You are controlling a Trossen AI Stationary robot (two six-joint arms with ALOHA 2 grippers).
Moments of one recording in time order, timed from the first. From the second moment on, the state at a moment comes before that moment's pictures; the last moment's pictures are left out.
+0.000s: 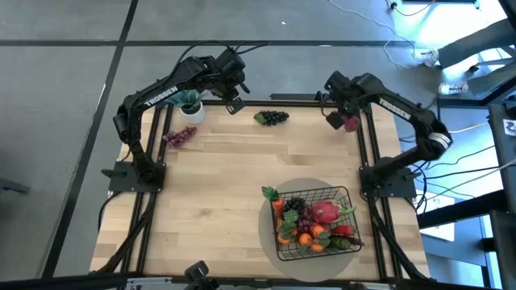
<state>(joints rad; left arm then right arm) 0.55 1.75 1.95 -1.17 -0.27 0.03 -0.82 1.46 1.28 -1.29 0.34 0.07</state>
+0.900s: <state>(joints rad) 0.51 1.75 1.95 -1.16 0.09 0.27 0.05 1.33 1.77 -1.57 0.17 0.44</state>
